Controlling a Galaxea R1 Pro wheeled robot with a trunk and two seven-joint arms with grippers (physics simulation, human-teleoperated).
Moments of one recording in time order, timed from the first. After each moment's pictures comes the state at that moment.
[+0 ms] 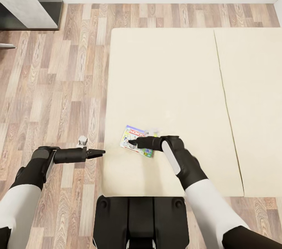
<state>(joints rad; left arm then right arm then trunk) -0.81 0.21 0.24 -0.84 -0.24 0.91 -1.56 -0.84 0.17 0.22 -1.02 -0.29 0.78 0.27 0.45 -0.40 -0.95</state>
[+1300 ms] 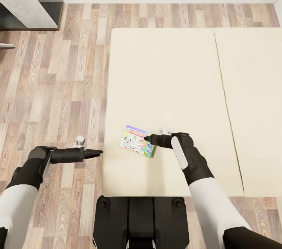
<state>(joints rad) -0.81 0.23 0.24 -0.84 -0.24 0.91 -1.56 -0.84 0.17 0.05 -1.03 -0.29 0.88 0.03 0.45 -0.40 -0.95</state>
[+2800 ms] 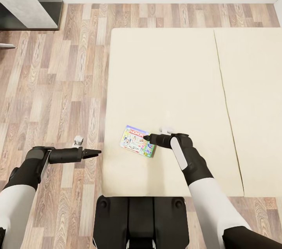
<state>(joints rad) -0.81 0.25 0.24 -0.84 -0.24 0.90 -1.56 -0.84 0.17 0.06 -1.01 -0.30 0.83 0.05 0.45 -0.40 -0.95</state>
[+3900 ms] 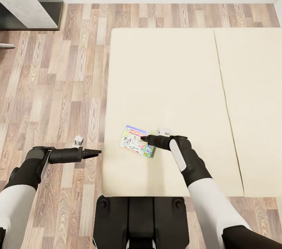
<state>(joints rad) -0.81 0.25 0.24 -0.84 -0.24 0.91 -1.56 -0.84 0.17 0.06 -0.97 -0.30 0.77 0.13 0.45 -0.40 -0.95</state>
